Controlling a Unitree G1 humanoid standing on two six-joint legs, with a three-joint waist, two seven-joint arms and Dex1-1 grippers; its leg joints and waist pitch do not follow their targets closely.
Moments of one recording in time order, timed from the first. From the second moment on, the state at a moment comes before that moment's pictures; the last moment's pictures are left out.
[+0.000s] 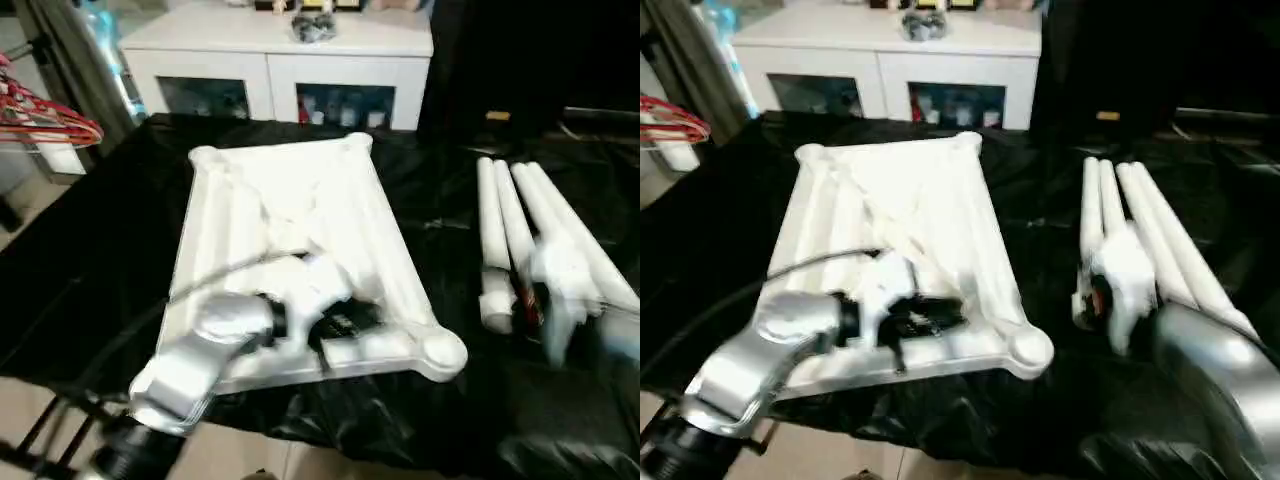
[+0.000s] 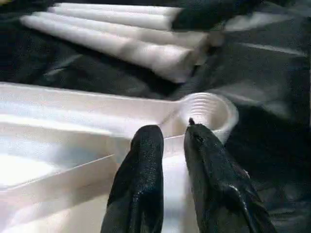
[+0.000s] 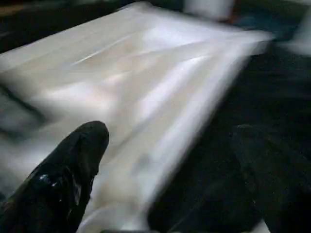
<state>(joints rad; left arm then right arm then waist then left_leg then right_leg) -0.29 0.31 -0.30 -0.21 -0.13 0.54 -0.85 -0.15 -0.58 -0.12 -0.36 0.41 0.75 0.49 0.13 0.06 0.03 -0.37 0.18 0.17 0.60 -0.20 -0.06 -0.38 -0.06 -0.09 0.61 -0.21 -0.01</state>
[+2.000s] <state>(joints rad) -0.28 0.45 -0.33 -0.37 -0.23 0.67 -0.87 -0.60 -0.38 -0.22 0.38 0.27 1.18 0.12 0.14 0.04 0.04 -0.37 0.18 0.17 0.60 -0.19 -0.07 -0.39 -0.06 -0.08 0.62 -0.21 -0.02</state>
